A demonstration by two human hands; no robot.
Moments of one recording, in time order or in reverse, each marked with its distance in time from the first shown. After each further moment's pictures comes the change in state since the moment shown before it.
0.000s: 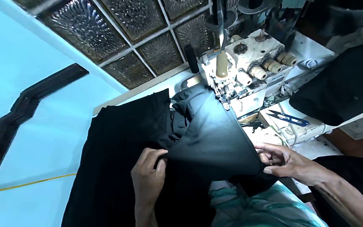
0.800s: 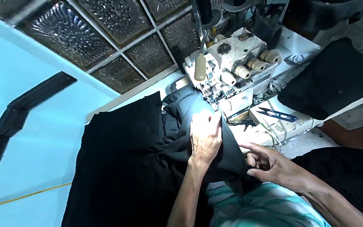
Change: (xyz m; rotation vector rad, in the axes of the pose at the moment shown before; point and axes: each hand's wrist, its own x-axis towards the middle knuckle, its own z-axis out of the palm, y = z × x) left_hand 0.069 0.096 0.126 -0.061 -0.020 0.236; right_hand 0.001 -0.011 0.029 -0.128 0.121 -0.048
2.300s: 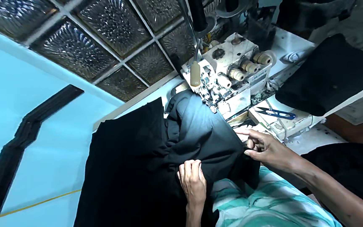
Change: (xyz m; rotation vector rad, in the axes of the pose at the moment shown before) left_hand -0.137 -0.015 -0.016 0.217 0.034 -0.270; right_hand 0.023 0.011 -0.020 -0.298 0.164 0.015
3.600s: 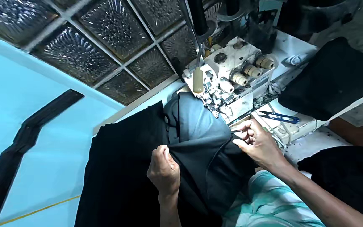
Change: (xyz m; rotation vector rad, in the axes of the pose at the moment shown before) left_hand 0.096 -0.022 -0.043 0.146 0.364 0.109; right_hand 0.028 -0.019 0.034 -0.184 0.450 -0.115
